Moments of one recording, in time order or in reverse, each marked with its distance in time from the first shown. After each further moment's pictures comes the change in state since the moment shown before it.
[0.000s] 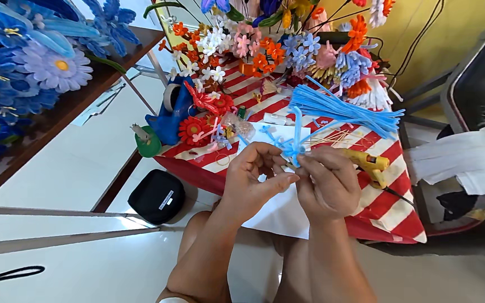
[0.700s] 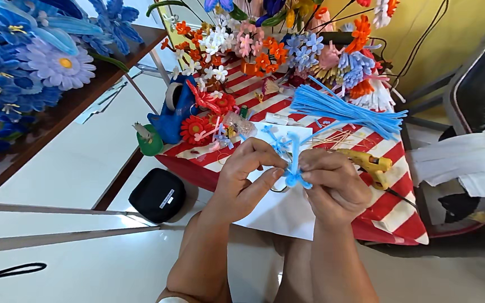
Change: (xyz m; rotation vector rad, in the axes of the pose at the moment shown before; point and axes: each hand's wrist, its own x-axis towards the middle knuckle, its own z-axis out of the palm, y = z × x) left_hand 0.003 0.005 -0.025 0.256 -0.149 0.216; right_hand 0.004 0.002 -0.005 0.649 -0.090 0.132
